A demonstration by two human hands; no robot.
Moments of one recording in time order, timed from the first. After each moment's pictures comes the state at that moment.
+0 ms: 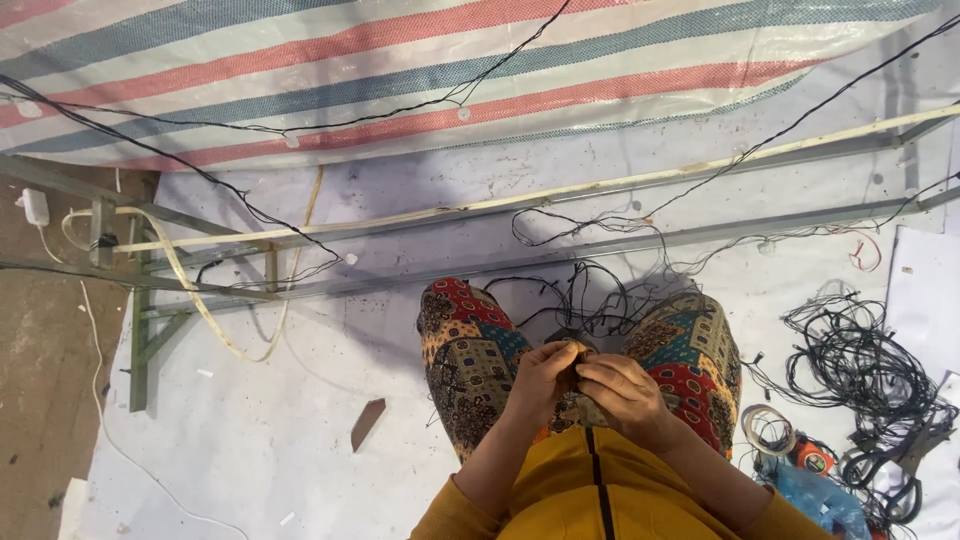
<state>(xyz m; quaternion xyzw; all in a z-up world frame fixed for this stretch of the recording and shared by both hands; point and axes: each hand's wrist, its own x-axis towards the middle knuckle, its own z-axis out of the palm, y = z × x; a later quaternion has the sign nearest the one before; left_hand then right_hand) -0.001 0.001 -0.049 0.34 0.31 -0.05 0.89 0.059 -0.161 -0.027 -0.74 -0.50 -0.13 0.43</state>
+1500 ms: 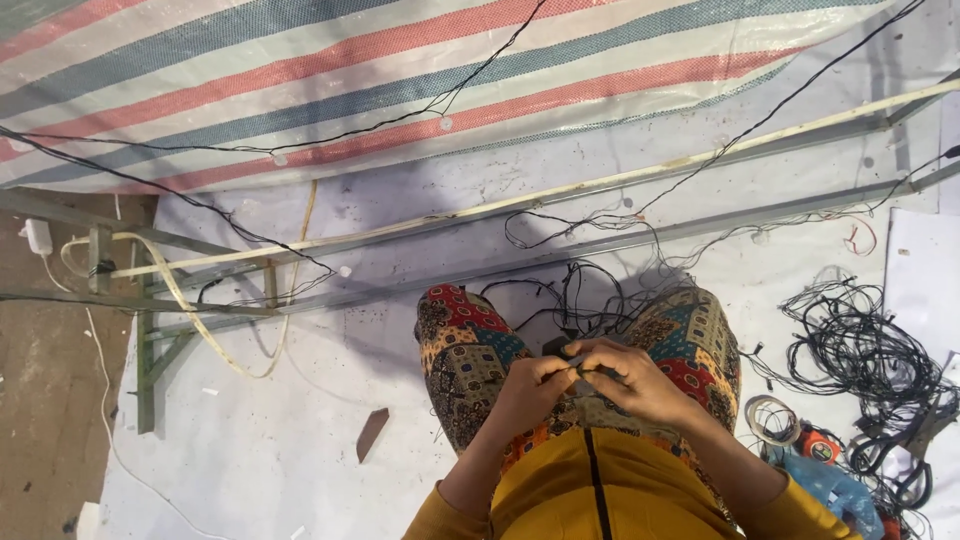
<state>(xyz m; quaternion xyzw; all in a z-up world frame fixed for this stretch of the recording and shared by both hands) -0.011 0.024 -0.017 0.72 0.10 -0.08 0.68 0.091 -0.170 -0.011 -0.66 -0.38 0.25 0.60</state>
